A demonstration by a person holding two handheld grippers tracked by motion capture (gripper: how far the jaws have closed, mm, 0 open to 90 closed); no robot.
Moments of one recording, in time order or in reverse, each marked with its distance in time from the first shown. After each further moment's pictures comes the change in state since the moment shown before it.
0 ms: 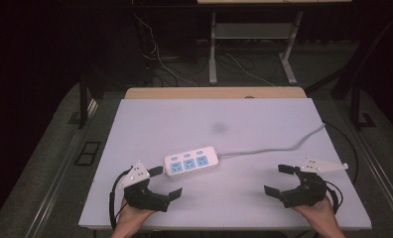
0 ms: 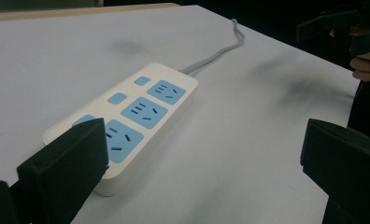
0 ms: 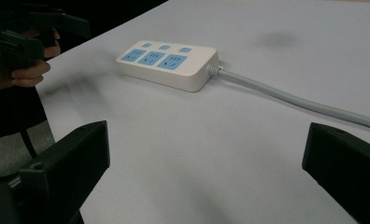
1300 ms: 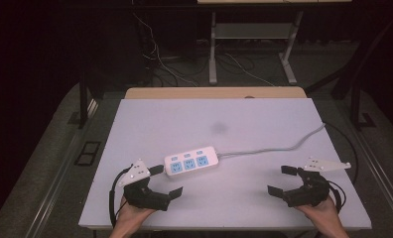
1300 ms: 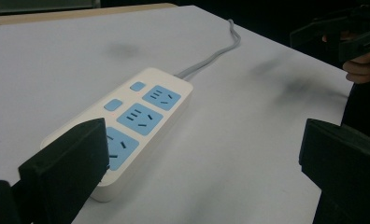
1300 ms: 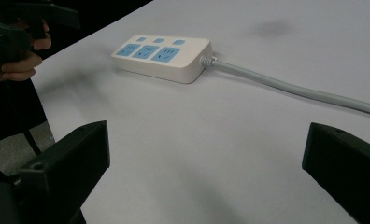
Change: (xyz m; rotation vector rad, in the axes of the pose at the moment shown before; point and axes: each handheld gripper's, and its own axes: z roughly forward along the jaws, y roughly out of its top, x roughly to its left) left arm -0.004 0.011 -0.003 0.010 -0.008 0.008; right arm -0.008 -0.004 -0.004 0.021 0.002 0.032
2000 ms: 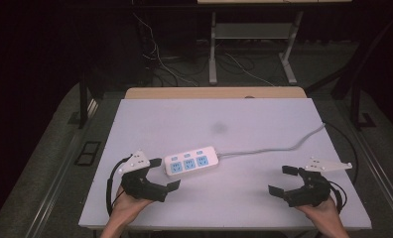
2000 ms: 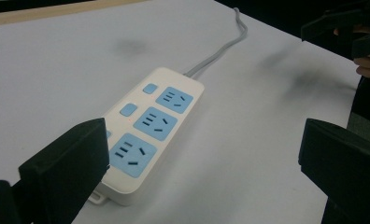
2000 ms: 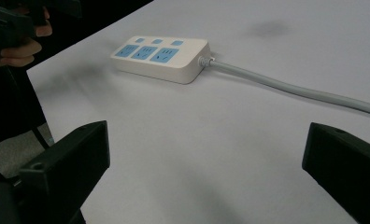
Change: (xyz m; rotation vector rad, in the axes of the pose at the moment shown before) left arm 0.016 0.021 0.000 0.075 0.001 0.009; right arm -0.001 -0.001 -0.002 -0.005 -0.004 0.009
